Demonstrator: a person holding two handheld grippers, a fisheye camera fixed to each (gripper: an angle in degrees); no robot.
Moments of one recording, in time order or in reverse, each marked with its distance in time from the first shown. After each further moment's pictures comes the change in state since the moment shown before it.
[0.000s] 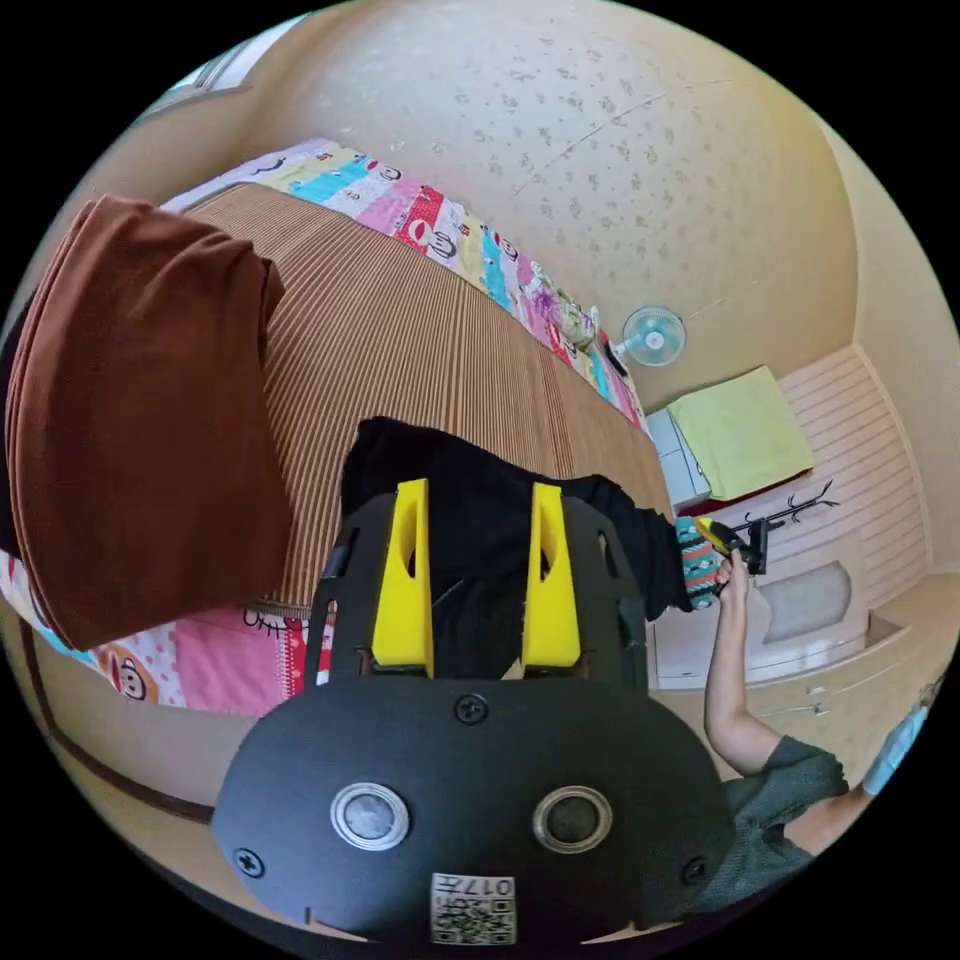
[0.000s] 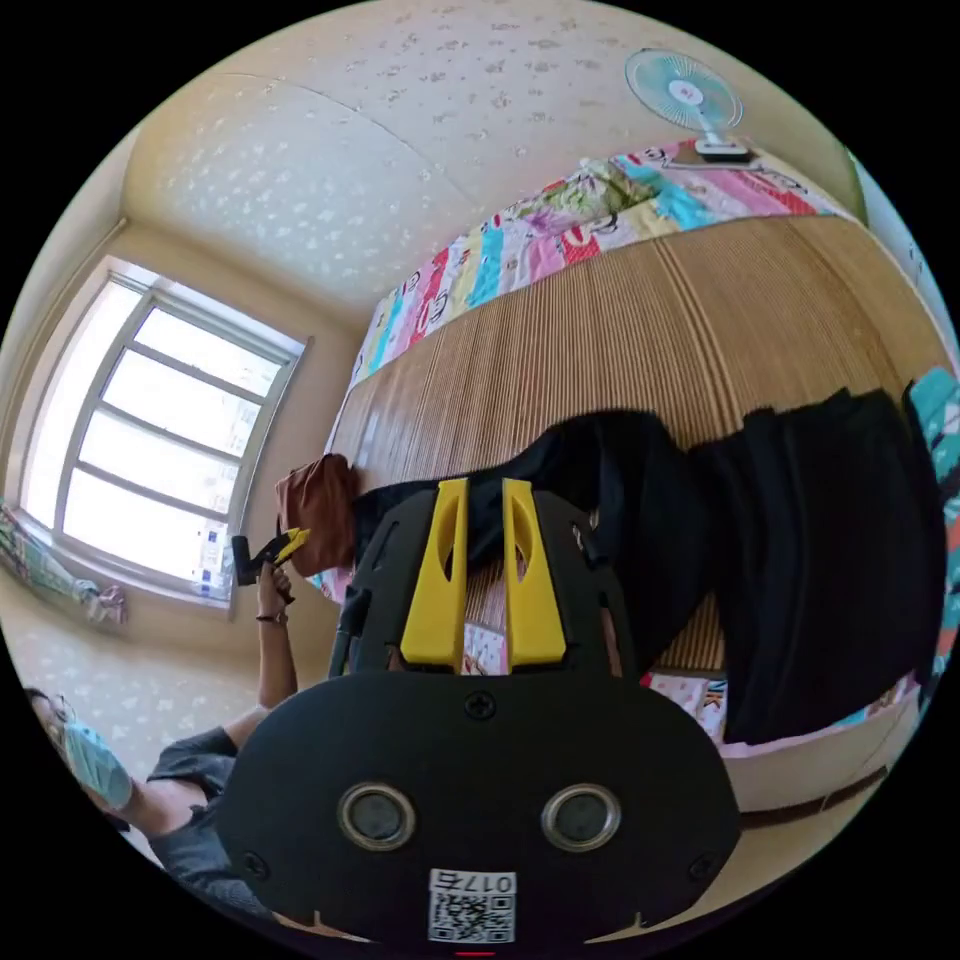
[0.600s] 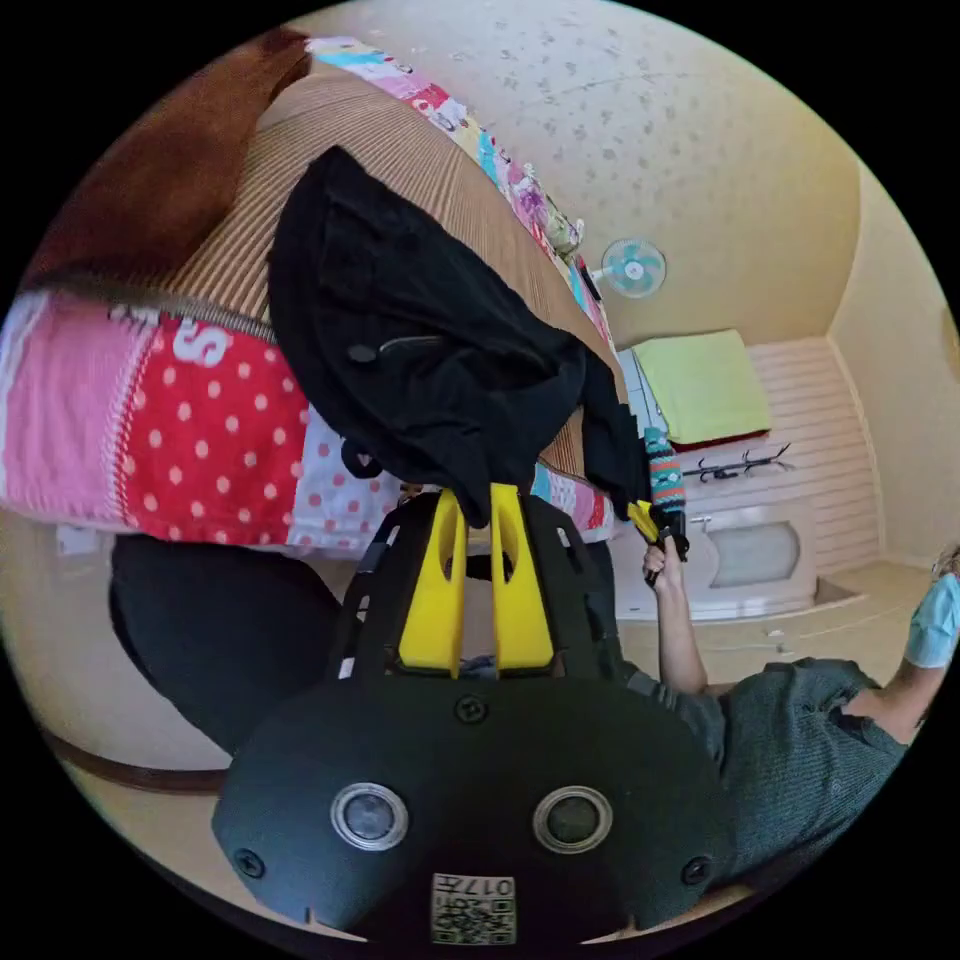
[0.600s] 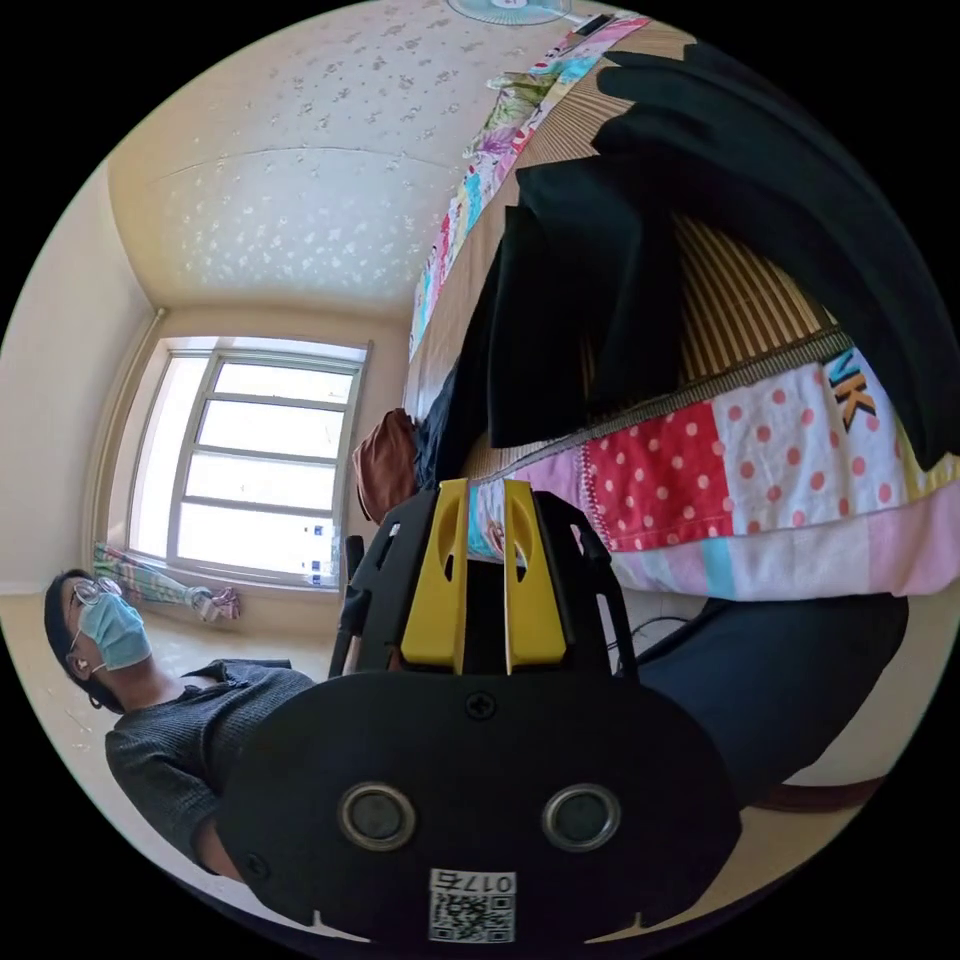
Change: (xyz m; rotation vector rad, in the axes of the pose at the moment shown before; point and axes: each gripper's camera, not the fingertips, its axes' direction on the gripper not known) left arm 0.048 0.122 0.090 -0.217 0.092 0.076; right arm 0.105 0.087 -0.045 0.012 -0.361 0.175
